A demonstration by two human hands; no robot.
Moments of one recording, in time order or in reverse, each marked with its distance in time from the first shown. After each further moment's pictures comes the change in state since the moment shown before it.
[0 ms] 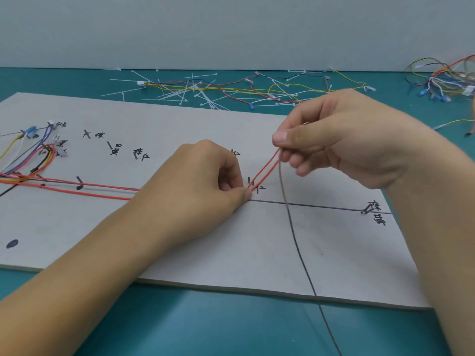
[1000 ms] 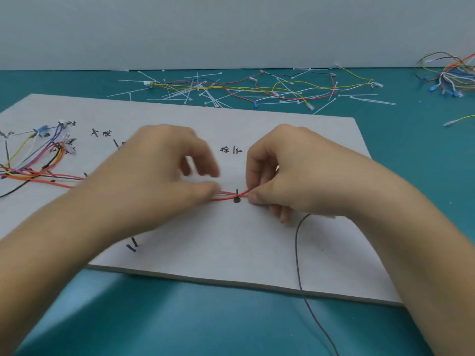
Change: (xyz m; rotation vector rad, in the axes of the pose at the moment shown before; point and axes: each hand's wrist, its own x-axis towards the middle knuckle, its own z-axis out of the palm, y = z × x) left_hand -0.015 -0.013 -0.040 0.142 0.047 0.102; right_hand -0.008 0.011 0.045 -0.645 -0.098 -0.062
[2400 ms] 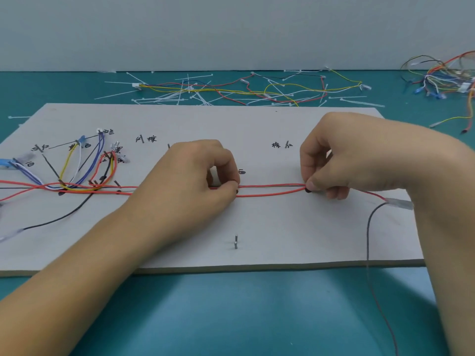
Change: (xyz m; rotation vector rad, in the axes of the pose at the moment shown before) left_hand 0.015 0.014 0.038 -0.144 0.012 0.028; right_hand -0.005 0.033 -0.053 -0.278 -0.048 0.201
